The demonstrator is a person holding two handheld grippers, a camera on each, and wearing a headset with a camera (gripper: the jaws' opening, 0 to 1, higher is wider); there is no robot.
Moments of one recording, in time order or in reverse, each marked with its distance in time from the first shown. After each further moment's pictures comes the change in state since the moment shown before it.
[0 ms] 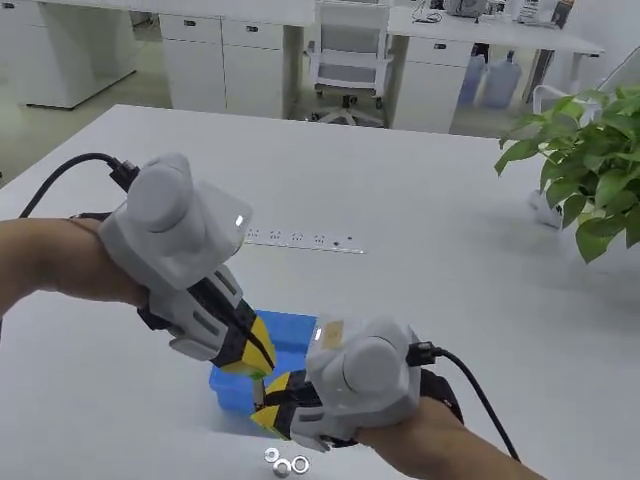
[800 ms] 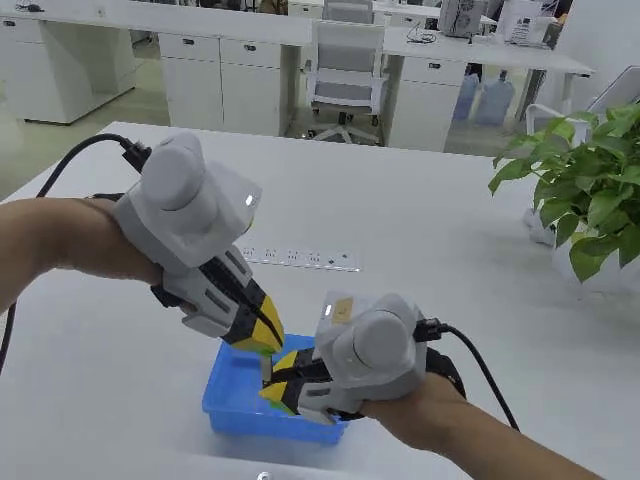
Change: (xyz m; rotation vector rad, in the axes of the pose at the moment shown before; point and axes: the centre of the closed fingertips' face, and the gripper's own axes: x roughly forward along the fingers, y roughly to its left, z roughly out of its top) left arm -0.011 0.036 0.017 0.052 -0.006 0.047; right arm -0.011 -0.042 0.012 -0.024 -0.017 -0.035
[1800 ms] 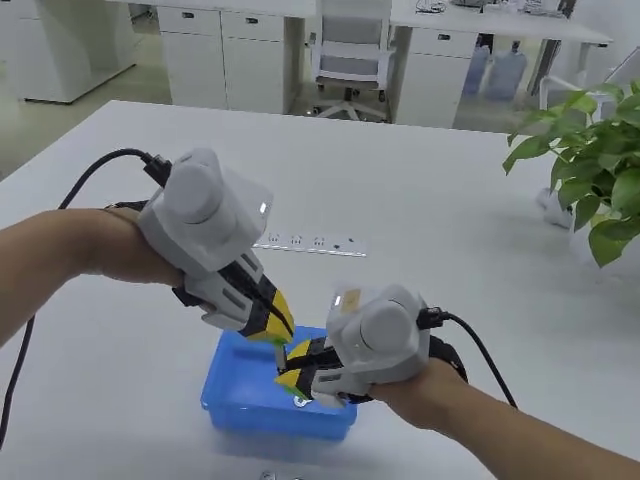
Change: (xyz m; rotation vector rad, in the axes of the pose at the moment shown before) left arm 0.033 0.034 -0.029 -0.021 0.010 0.017; right arm 0.025 -0.029 -0.039 0.039 0.032 0.021
